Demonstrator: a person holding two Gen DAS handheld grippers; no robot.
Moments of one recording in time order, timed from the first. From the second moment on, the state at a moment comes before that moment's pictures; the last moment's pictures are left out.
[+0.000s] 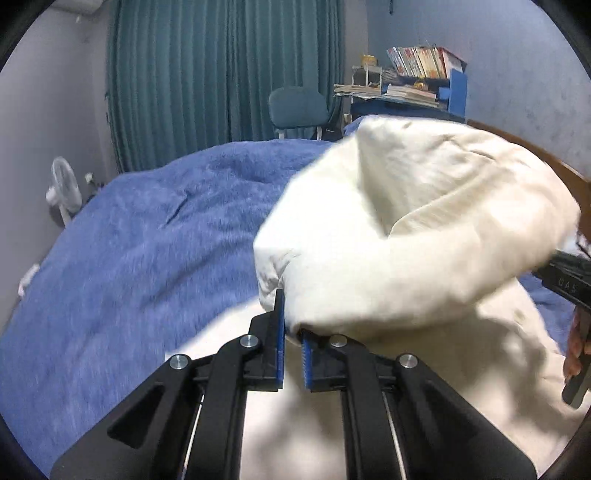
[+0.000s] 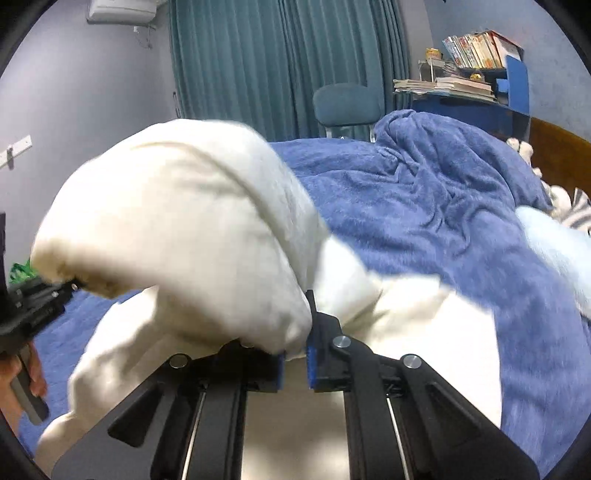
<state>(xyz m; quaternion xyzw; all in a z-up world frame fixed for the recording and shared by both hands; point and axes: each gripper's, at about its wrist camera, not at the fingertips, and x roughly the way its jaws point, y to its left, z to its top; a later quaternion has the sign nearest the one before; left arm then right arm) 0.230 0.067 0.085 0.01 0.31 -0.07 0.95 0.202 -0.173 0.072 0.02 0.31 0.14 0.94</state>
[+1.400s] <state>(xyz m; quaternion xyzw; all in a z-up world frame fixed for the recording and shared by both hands) 0.237 0.023 0.048 0.03 0.40 -0.15 0.91 0.174 -0.139 0.009 -0.08 0.33 0.24 0.91</state>
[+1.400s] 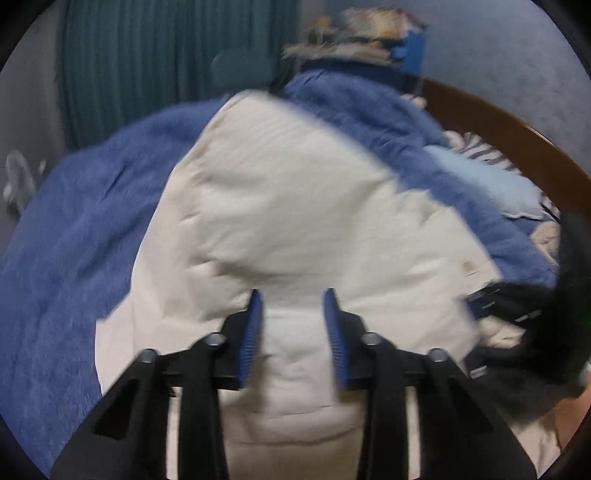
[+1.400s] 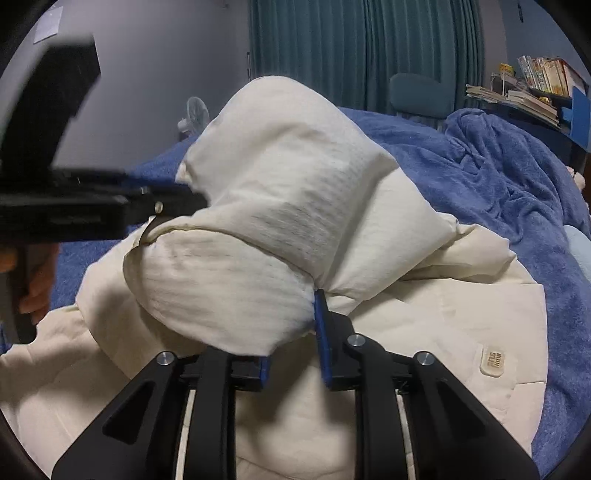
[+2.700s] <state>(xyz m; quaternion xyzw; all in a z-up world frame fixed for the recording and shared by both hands) 0.254 0.088 -0.042 0.00 0.40 -0.11 0.91 0.208 -0.115 -0.043 -0.08 0.39 0.22 0.89</state>
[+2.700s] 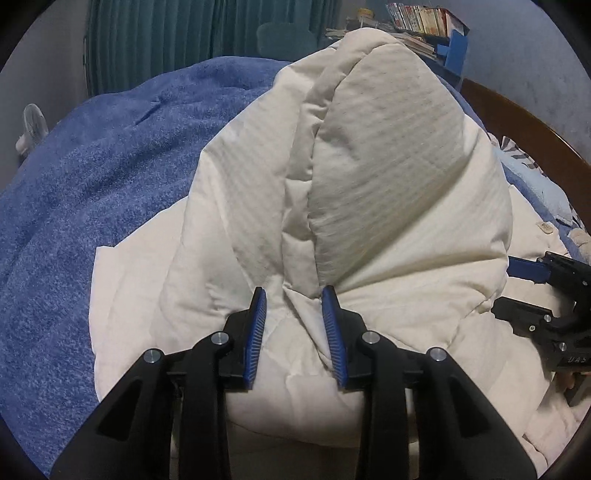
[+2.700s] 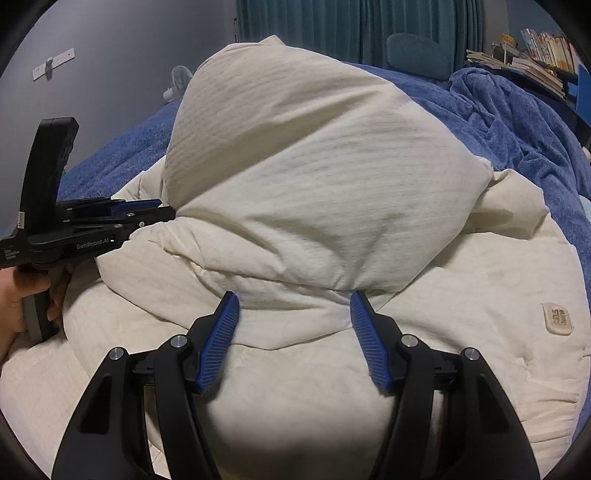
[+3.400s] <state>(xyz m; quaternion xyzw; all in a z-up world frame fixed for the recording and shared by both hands) 0.218 0.040 -0.029 0.10 0.39 -0.14 0.91 0.211 -0.130 -0.030 -0.04 0.39 0.23 0.89</state>
